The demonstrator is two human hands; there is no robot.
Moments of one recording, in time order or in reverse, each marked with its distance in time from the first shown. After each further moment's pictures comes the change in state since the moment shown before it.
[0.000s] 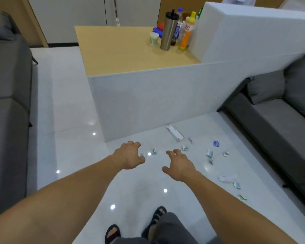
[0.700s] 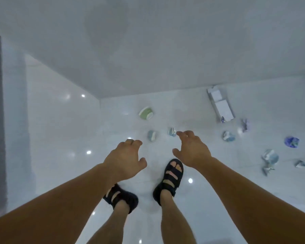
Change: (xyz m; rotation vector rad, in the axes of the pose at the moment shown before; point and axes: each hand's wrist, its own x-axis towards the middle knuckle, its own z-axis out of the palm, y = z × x) left_hand 0.426 -0.075 0.185 -0.217 -0.251 -0.335; right_hand 0.518 0.126 0.165 -0.079 -0.339 -0.174
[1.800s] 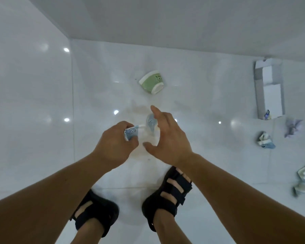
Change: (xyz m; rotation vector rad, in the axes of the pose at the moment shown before) left_hand 0.205 -0.105 0.155 -0.651 0.188 -0.173; right_hand 0.190 -0.015 0.190 0.199 0.180 -0.422
